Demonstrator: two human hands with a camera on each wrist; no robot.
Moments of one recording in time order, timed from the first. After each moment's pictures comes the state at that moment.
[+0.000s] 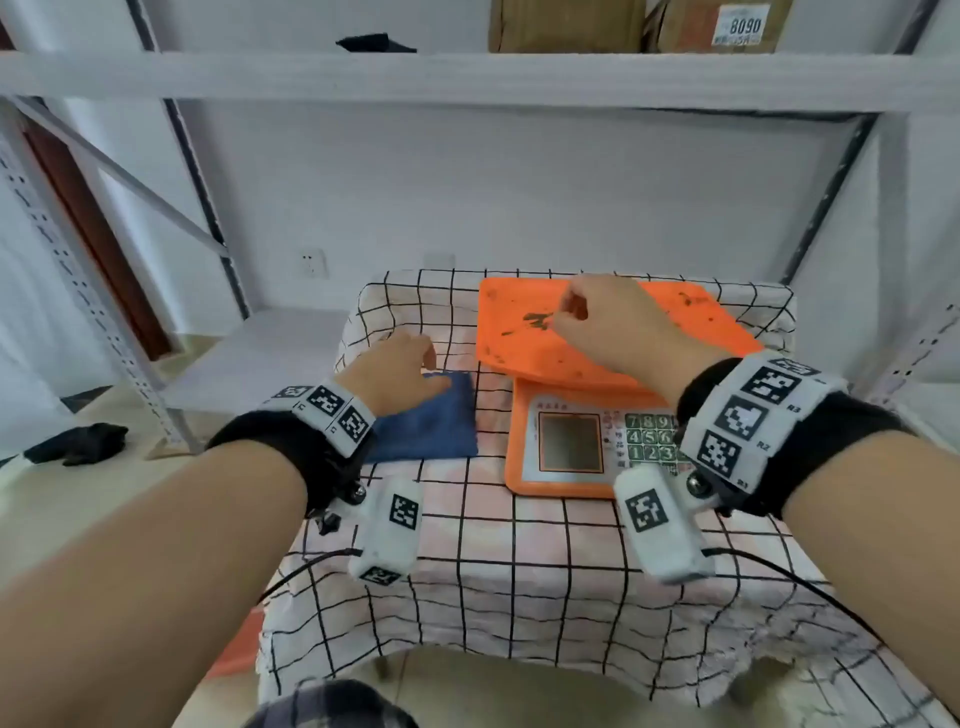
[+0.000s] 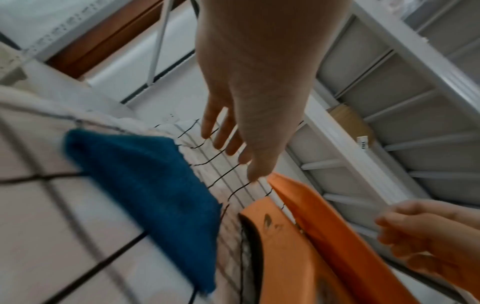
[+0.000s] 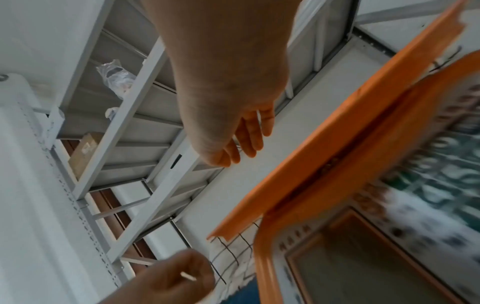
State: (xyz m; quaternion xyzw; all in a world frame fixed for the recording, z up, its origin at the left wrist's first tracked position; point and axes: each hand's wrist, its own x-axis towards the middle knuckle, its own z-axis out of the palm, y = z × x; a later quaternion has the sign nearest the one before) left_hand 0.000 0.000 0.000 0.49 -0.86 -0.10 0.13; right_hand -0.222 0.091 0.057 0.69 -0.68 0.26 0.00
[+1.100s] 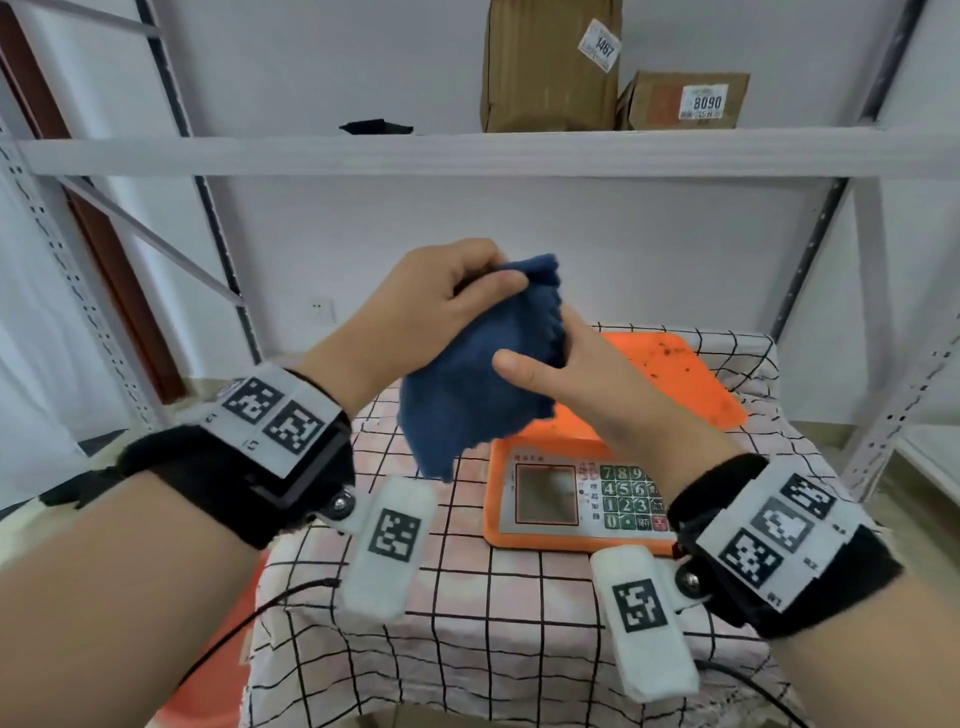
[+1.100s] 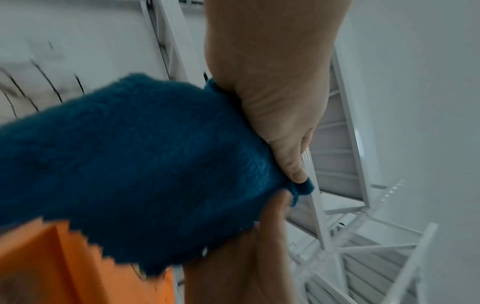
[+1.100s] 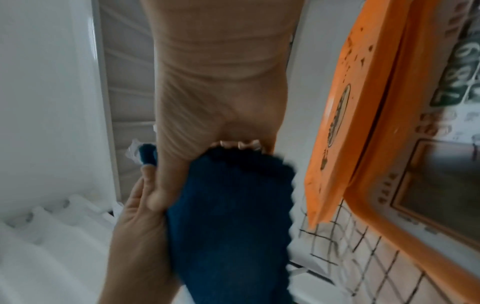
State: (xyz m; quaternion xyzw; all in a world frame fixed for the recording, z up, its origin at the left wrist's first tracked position) left_hand -0.045 0.082 0.138 0.28 -0.87 -0.12 0.40; right_hand -0.202 0.142 0.085 0.60 -0.47 0.52 -0.38
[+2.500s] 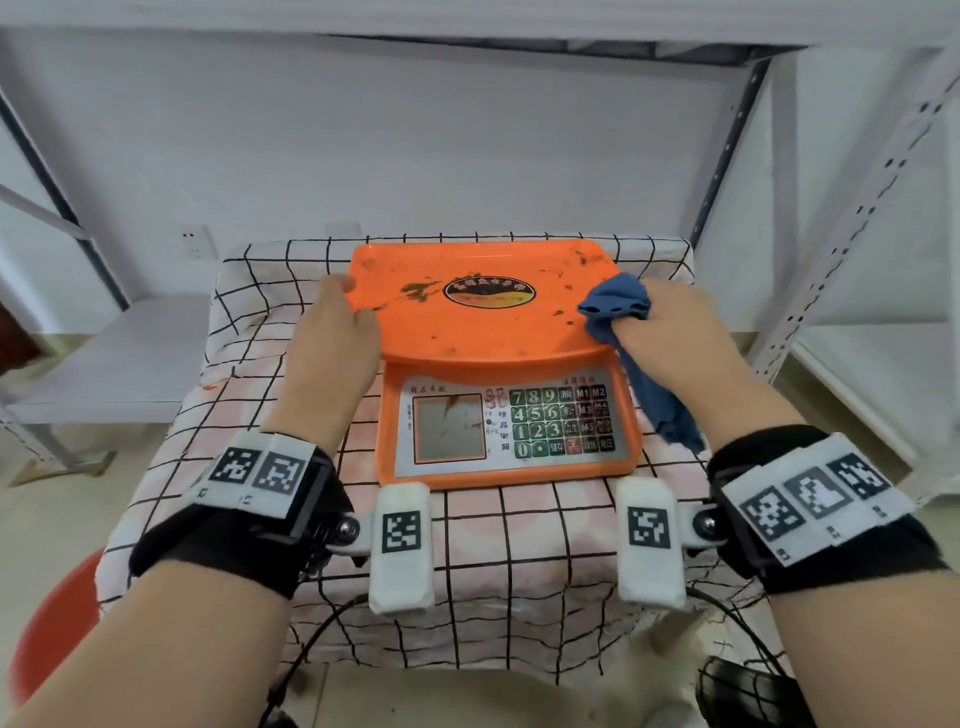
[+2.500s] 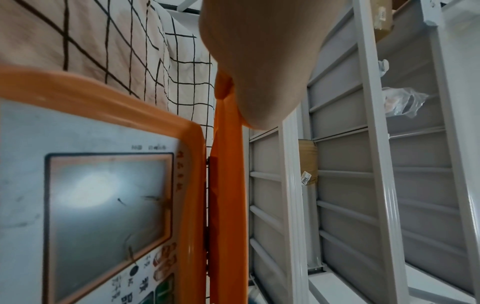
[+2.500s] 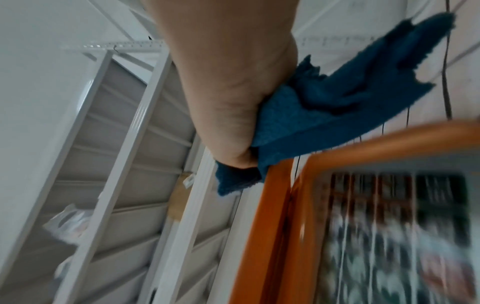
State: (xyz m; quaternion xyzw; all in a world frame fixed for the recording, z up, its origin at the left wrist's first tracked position) left_hand -0.099 0.048 0.005 0.55 -0.71 -0.22 0.39; right_hand -0.335 0.164 0.027 0.52 -0.79 0.33 -0.02
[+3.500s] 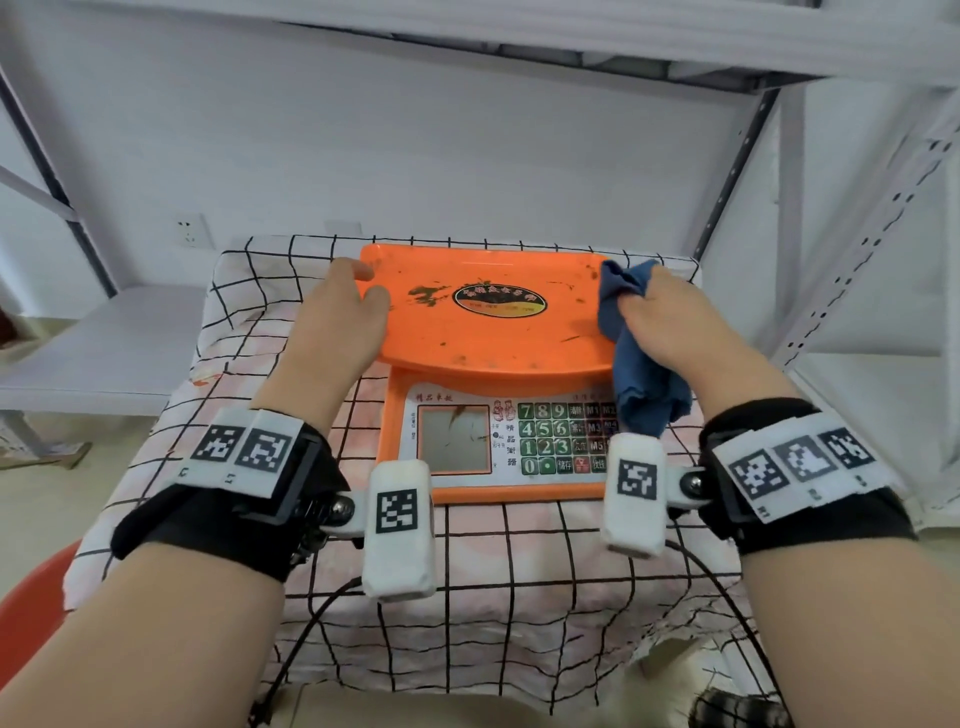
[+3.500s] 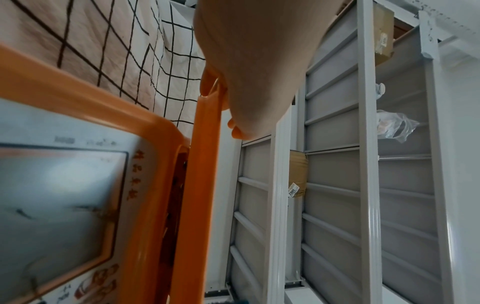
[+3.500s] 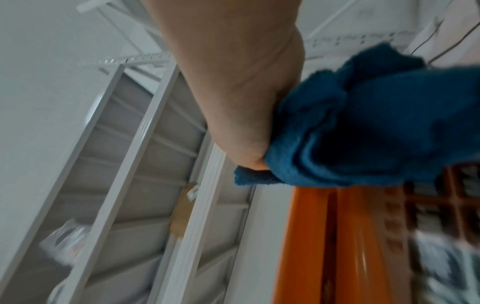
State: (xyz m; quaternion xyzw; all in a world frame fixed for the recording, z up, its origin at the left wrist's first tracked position) left_hand -0.101 0.030 0.016 0.53 -0.69 -0.29 0.39; right_hand -0.336 0.134 0.046 0.49 -0.82 0.28 -0.05
